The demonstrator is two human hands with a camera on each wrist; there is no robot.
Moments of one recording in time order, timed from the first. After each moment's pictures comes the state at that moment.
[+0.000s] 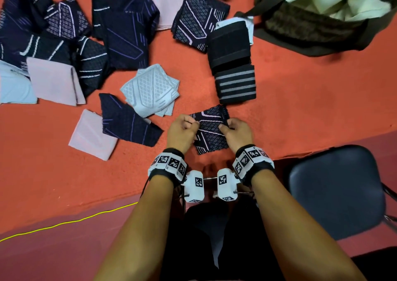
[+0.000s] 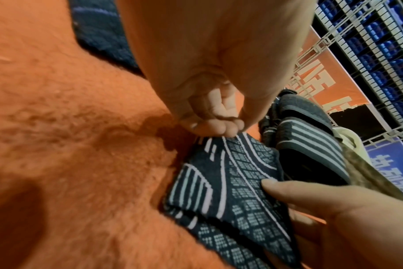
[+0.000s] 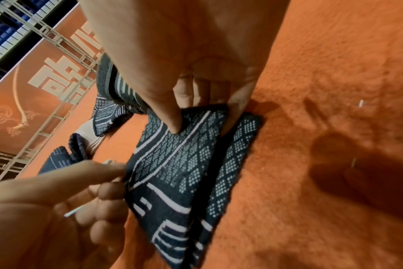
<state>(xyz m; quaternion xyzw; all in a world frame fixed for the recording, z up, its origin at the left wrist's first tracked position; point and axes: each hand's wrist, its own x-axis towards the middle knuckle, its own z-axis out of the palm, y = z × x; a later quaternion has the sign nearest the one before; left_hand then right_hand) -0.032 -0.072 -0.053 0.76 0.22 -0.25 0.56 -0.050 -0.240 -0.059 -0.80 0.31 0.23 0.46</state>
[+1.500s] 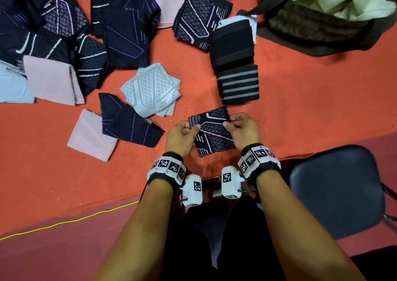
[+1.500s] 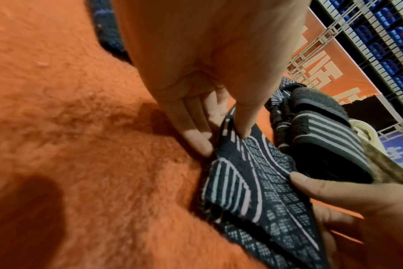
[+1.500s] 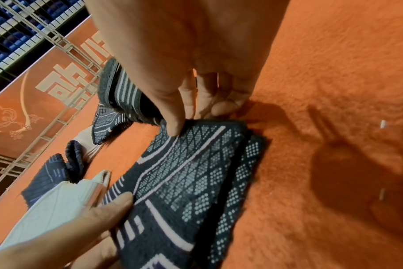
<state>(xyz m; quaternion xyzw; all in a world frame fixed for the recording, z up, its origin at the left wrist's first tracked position) -0.037 -0.065 -0.054 0.73 0.27 -0.31 0.55 -0.039 -0.247 -0.054 -0.79 0.34 0.21 0.46</state>
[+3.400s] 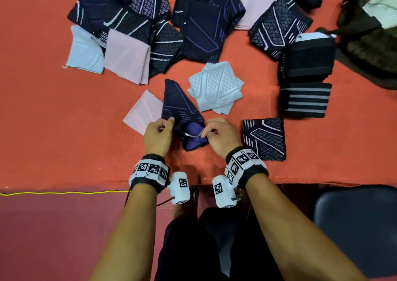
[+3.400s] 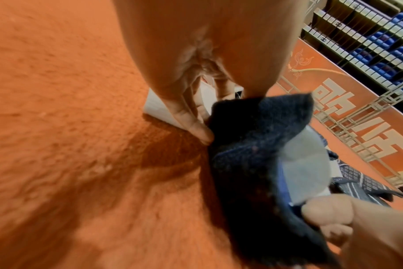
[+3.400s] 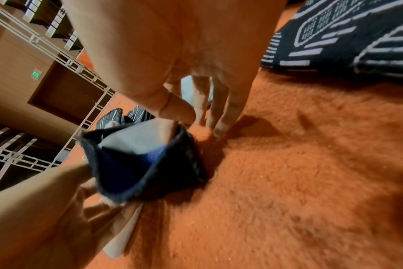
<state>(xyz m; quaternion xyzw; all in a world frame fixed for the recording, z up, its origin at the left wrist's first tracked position) -0.066 0.117 -0.049 0.78 0.37 -0.09 0.49 -0.032 -0.064 -0.026 -0.84 0.08 0.33 0.43</state>
